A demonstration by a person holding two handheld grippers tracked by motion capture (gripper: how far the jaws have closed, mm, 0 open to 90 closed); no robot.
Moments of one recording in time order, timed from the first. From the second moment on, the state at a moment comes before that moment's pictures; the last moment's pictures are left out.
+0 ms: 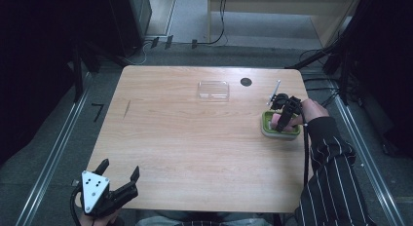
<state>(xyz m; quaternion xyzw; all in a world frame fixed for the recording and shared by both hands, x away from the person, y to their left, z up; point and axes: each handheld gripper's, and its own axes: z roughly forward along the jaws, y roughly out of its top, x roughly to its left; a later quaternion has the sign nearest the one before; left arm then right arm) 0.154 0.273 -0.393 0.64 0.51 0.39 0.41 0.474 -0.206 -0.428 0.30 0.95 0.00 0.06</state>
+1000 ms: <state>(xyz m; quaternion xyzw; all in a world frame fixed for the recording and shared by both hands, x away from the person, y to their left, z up) 0.161 0.268 -0.392 0.65 0.50 0.39 0.42 0.424 -0.179 -0.427 0.38 0.92 -0.06 0.03</state>
